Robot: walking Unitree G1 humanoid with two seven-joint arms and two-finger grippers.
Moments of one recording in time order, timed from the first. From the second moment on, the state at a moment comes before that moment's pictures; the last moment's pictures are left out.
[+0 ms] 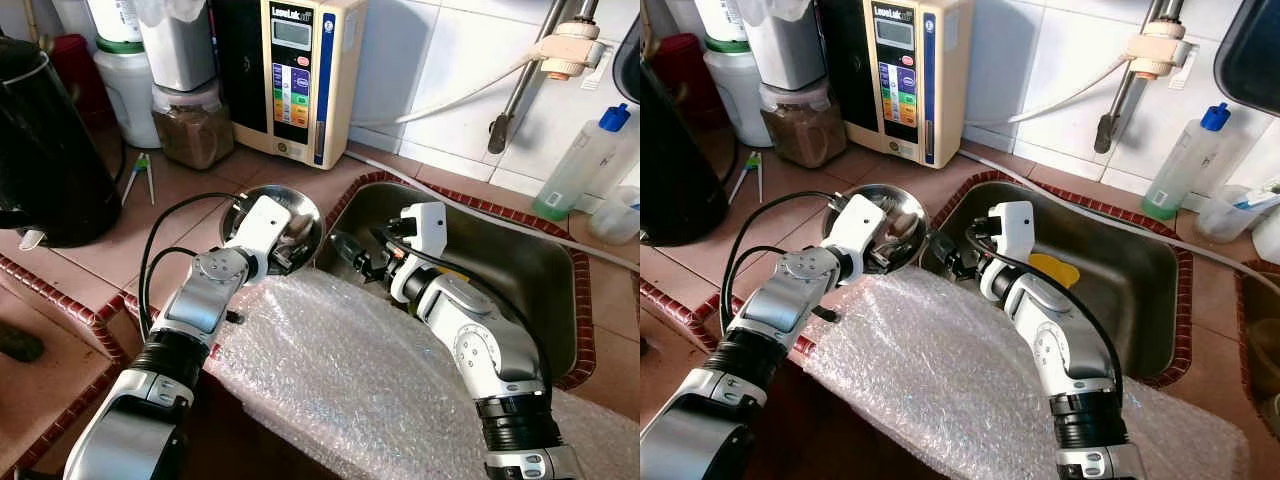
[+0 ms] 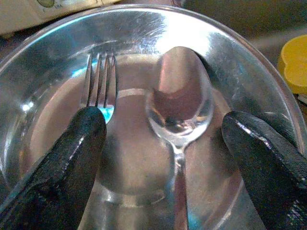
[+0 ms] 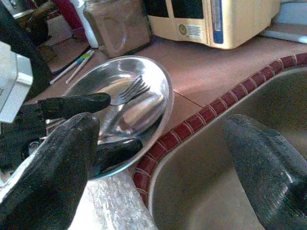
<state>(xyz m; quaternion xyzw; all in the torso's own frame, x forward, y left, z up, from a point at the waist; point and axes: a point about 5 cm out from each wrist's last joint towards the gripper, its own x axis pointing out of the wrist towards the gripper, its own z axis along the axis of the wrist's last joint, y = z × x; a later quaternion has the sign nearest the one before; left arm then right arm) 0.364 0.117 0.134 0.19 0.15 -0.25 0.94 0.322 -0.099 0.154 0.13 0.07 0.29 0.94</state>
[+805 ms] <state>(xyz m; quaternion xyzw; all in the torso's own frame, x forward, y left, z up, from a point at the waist) 0.366 0.131 0.132 0.16 0.19 -0.24 0.94 0.313 -0.093 0.160 0.10 0.08 0.36 0.92</state>
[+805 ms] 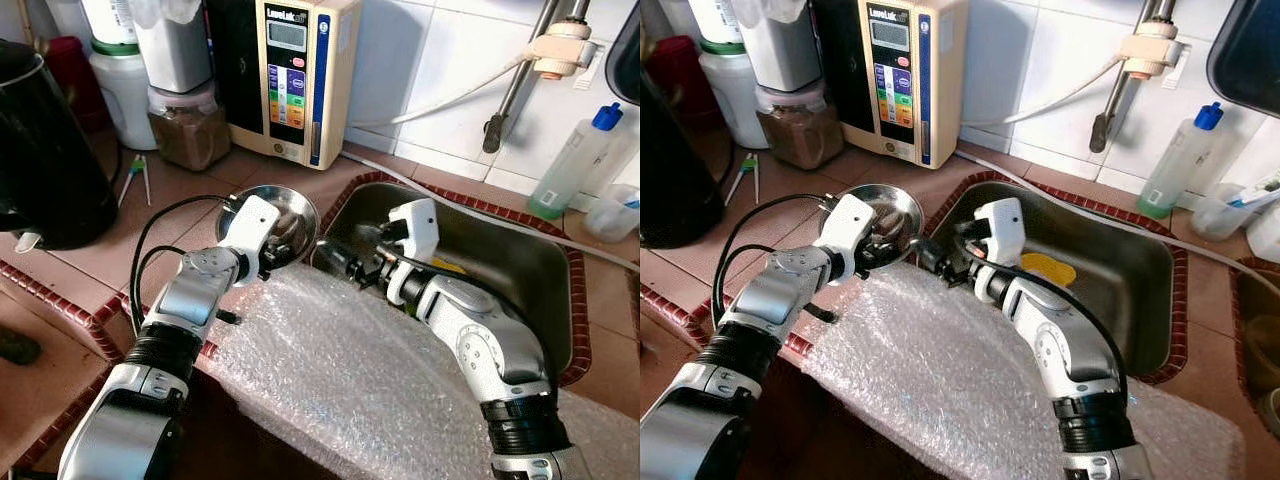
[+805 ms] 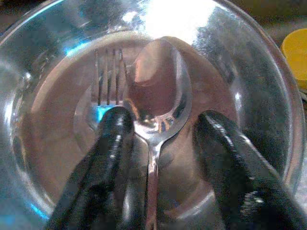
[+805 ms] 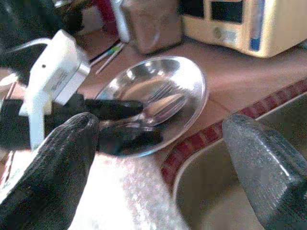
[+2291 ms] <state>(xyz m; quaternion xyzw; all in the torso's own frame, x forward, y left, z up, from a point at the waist) 0.381 0.153 0.164 0.12 0.09 -0.16 0.98 0.315 -0.101 0.145 0.07 0.10 0.33 0.94</state>
